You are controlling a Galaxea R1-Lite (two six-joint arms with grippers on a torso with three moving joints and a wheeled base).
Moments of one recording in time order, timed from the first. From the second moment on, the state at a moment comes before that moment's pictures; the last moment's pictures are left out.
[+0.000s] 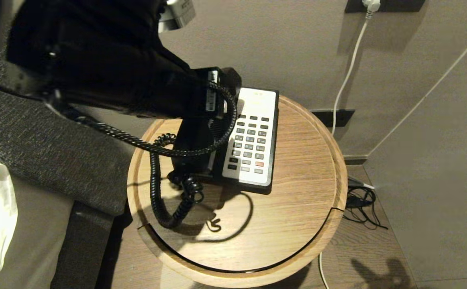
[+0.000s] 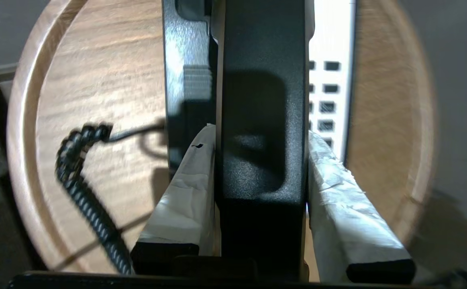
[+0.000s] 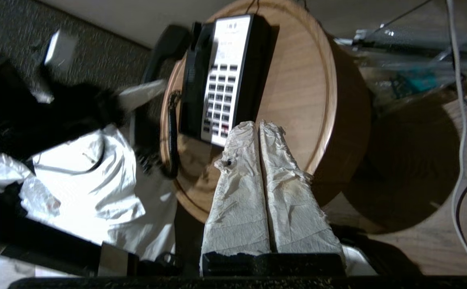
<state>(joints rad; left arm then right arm) -0.86 1.71 -1.88 0.69 0.39 -0.36 0.50 0.96 -1.28 0.46 0.07 0.58</state>
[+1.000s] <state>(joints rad) -0.83 1.86 -1.91 0.64 0.54 -0.27 0.50 0.88 -1.15 0.45 0.11 0.58</state>
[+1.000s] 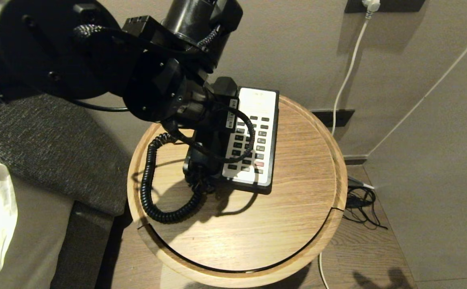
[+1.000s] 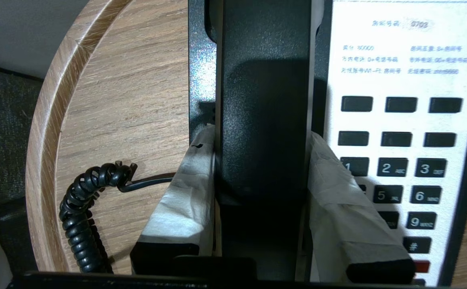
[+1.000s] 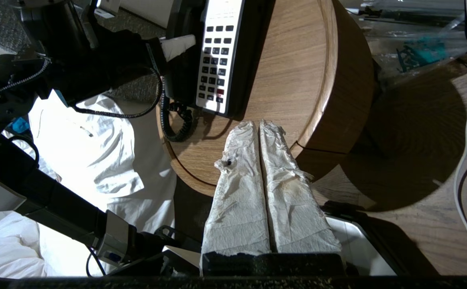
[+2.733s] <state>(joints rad) -0.83 1.88 -1.91 0.61 0.55 -0.25 0.50 0.86 -1.09 0.43 0.14 0.58</state>
